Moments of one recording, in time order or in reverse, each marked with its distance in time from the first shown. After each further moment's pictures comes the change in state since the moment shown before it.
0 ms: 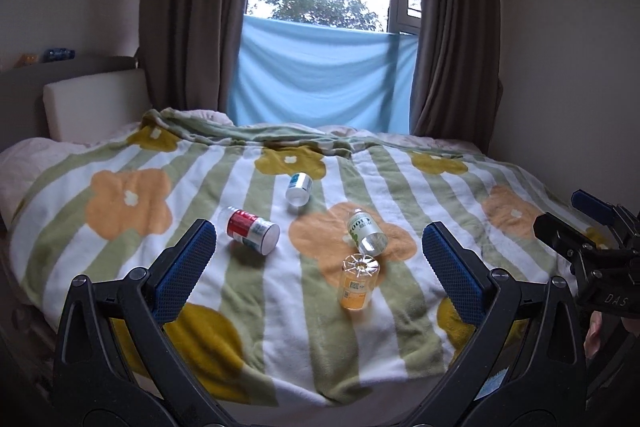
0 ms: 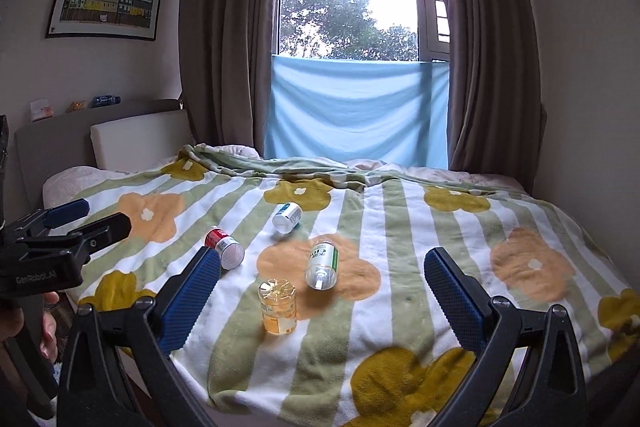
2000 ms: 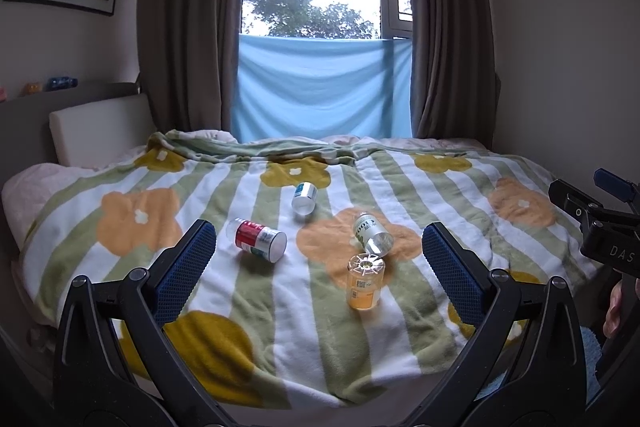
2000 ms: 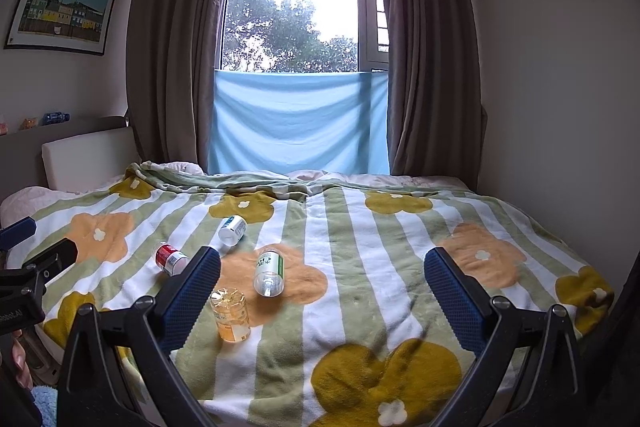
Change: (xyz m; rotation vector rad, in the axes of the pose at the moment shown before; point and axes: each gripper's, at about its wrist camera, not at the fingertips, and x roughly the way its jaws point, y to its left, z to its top) left arm -0.004 -0.017 -0.015 0.087 -0.025 0.025; right arm -0.018 -0.012 -0.008 0.055 -0.031 -0.195
